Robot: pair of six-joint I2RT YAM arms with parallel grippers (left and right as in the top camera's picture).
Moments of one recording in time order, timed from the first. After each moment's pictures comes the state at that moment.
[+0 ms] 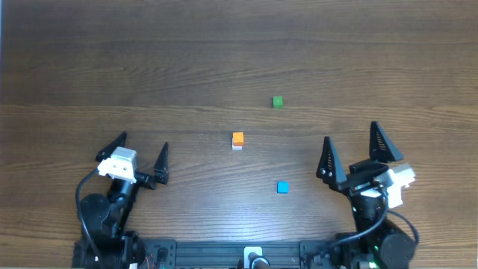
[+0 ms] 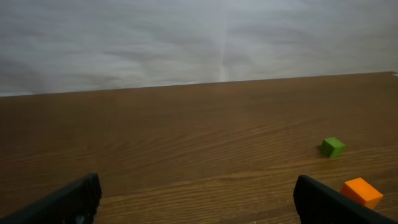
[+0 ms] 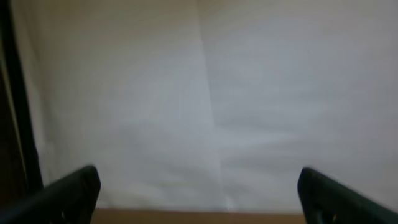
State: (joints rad) left arm 0.03 0.01 0.04 -0.11 0.29 -0.02; right arm 0.07 0.02 0.14 0.35 -0.20 0.30
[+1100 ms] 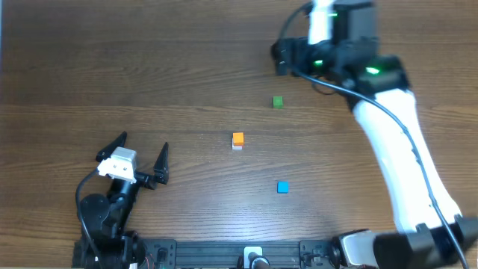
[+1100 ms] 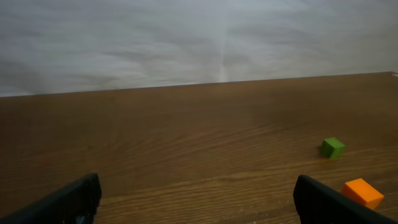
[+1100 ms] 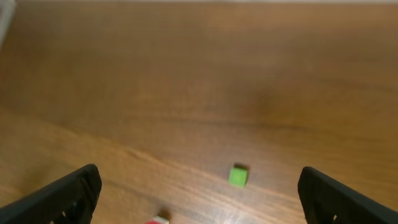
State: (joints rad) left arm 0.03 0.01 0.04 -0.11 0.29 -0.02; right arm 0.25 1.56 1.55 -0.79 -0.19 0.16
